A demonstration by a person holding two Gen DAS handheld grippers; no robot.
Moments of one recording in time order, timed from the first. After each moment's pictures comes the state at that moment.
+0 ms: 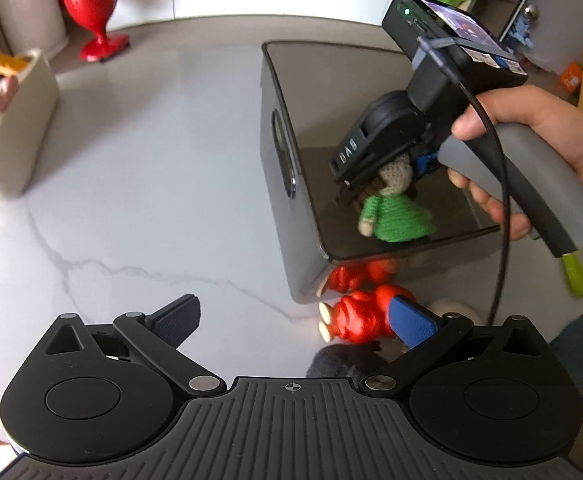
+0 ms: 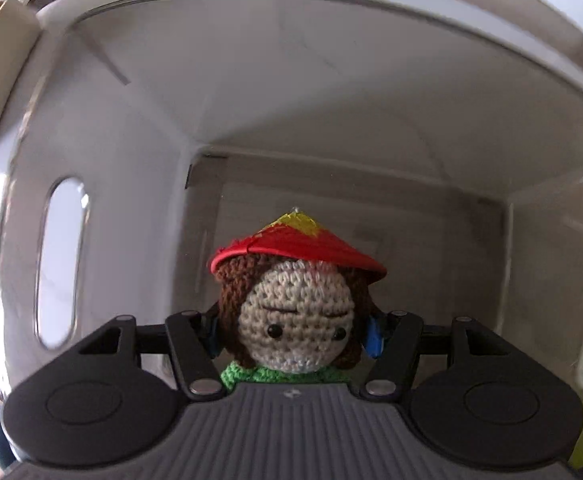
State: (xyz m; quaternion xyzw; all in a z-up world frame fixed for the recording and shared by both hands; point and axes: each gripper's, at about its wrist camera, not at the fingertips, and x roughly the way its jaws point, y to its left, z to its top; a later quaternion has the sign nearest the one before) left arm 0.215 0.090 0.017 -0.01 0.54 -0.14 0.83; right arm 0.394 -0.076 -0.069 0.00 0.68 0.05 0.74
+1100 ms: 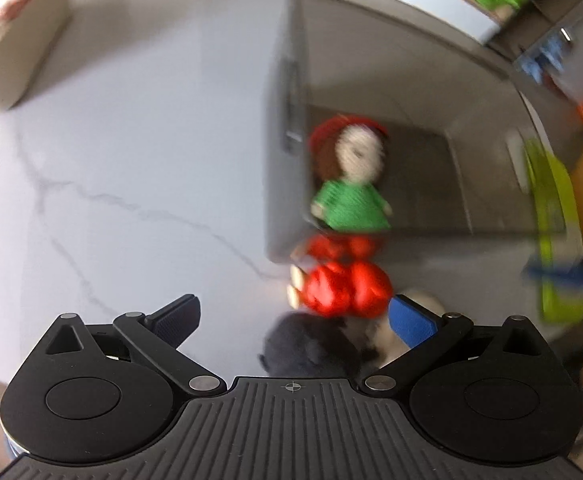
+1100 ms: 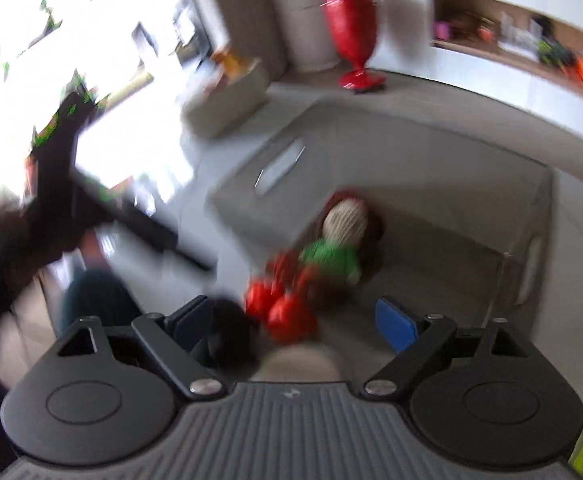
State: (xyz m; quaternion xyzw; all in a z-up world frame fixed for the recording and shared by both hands) left arm 0.222 0.101 0.014 -0.10 0.60 -0.08 0.79; right arm 0.170 -0.165 0.011 -0.09 0.43 0.34 0.83
